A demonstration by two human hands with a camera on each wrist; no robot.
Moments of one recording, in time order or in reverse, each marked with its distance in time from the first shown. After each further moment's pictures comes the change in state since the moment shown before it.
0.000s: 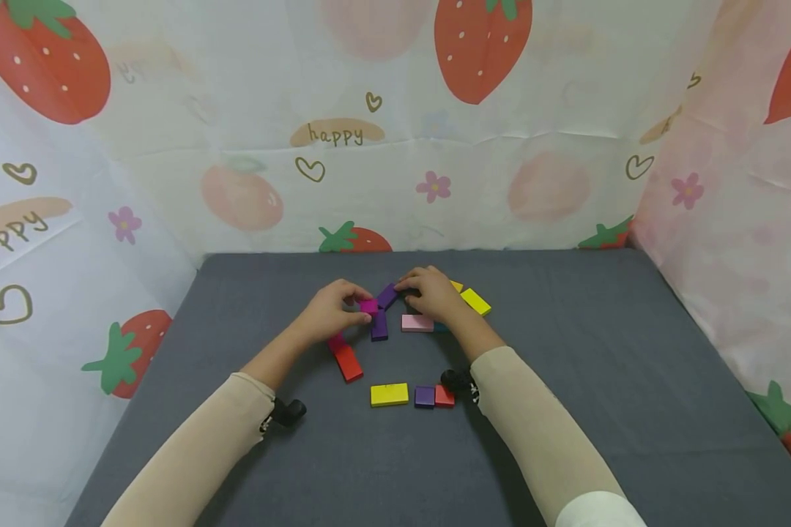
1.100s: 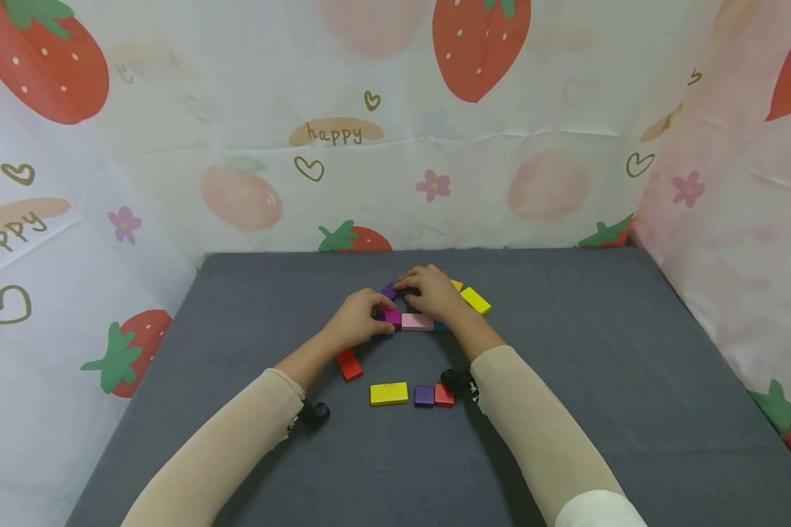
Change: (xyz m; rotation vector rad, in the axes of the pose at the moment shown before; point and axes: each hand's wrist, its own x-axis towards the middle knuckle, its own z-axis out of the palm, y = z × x) left_hand 0.014 0.023 0.042 0.076 -0.005 0.030; right_hand 0.000 0.002 0.002 0.009 0.025 -0.027
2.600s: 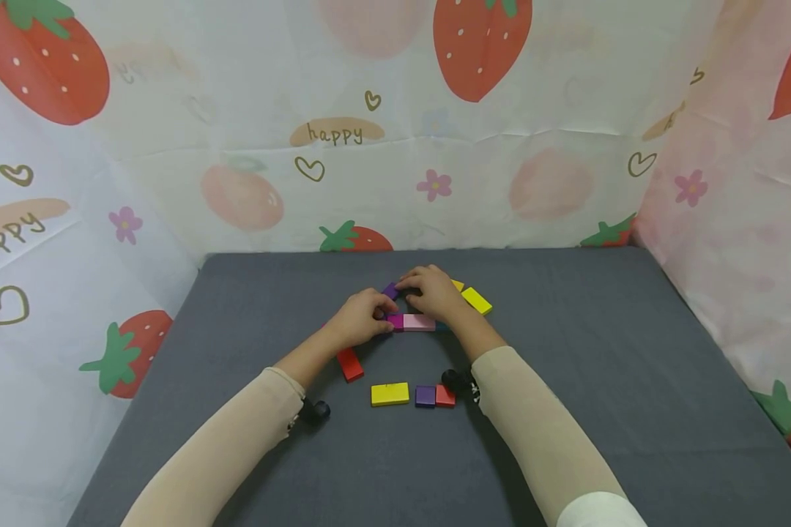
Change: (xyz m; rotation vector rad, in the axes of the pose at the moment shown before) left_hand 0.001 0.003 -0.005 -0.008 -0.065 0.027; right_hand 0.000 0.001 0.001 0.019 0.003 0.017
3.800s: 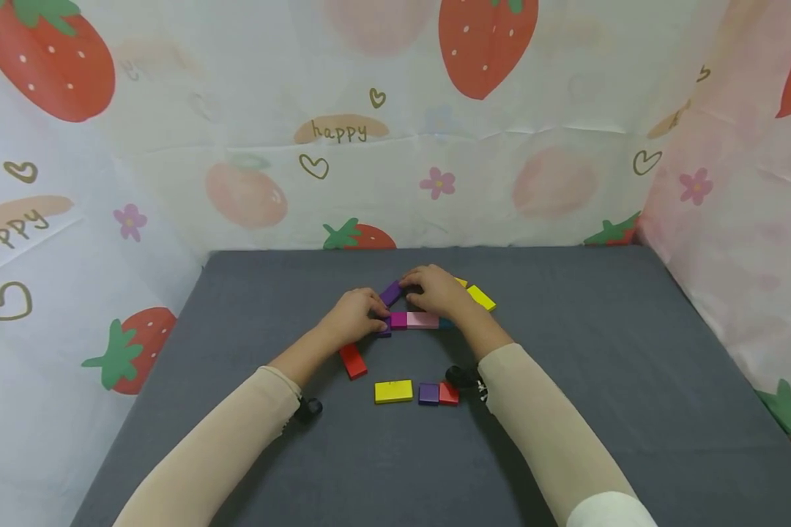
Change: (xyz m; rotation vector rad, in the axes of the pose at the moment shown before) left_hand -0.005 -0.010 -0.009 0.241 -0.013 0.060; right_hand 0.003 -0.009 -0.012 -0.010 -0.103 -0.005
